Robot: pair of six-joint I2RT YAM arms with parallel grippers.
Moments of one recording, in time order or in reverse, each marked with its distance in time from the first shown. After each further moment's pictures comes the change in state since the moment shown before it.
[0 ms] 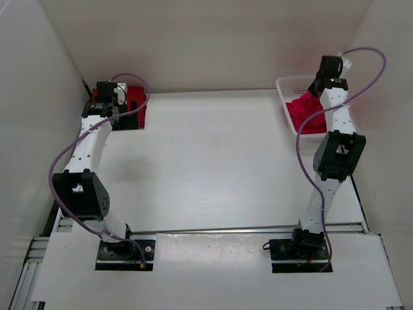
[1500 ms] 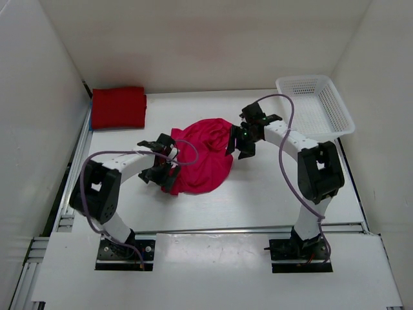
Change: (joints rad) left arm -0.456 -0.040 -0.582 0.018 -0.061 0.000; right arm 0.559 -0.406 -0.706 -0.047 -0.555 0.039
